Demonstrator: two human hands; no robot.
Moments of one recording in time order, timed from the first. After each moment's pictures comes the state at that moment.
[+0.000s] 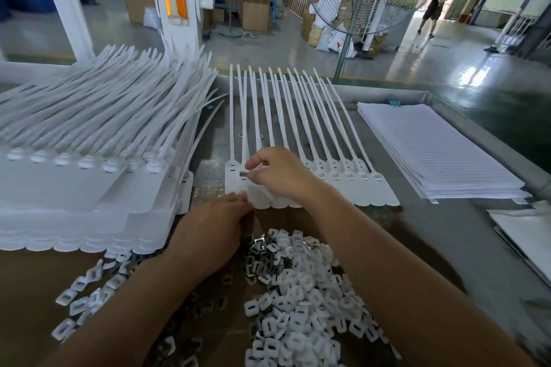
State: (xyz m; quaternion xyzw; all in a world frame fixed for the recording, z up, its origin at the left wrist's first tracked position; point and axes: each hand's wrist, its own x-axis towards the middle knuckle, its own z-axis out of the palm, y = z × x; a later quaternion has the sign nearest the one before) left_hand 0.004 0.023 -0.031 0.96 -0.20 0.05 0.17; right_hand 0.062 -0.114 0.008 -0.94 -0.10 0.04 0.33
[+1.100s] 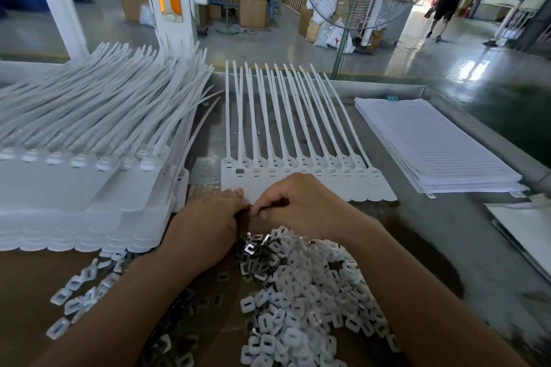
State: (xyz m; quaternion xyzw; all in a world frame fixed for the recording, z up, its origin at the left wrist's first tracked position) left_hand 0.004 0.021 -0.024 0.97 -0.19 0.03 0.16; right_hand -0.003 -0.142 0.020 -0.90 -0.19 0.10 0.38
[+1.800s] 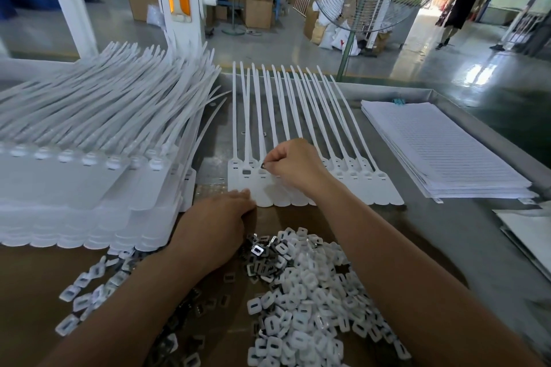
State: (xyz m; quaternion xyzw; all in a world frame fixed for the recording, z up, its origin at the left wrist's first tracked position) left_hand 0.001 0.021 -0.020 0.96 -0.19 0.03 0.18; right_hand 0.069 -0.126 0.007 -0.93 -0.03 0.00 0.36
